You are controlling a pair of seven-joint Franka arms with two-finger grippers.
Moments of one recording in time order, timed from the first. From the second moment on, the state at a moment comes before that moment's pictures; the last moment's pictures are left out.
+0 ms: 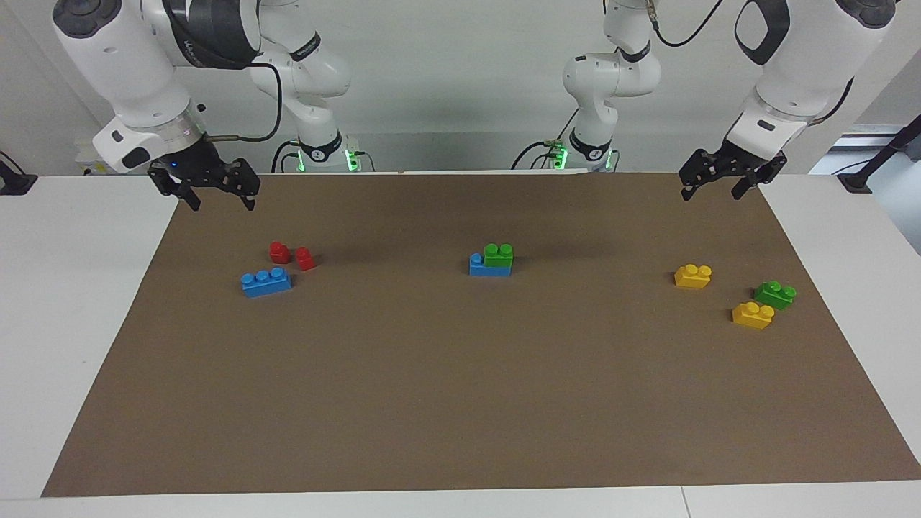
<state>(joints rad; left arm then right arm) -0.07 -0.04 0.03 -1.66 -0.01 1.57 0.02 -0.11 -0.03 0.08 -1.69 -0.01 1.59 -0.01</state>
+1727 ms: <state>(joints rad) -0.07 -0.04 0.04 -1.66 -0.01 1.55 0.01 -0.02 -0.04 0.10 -1.74 0.10 1.62 0.75</state>
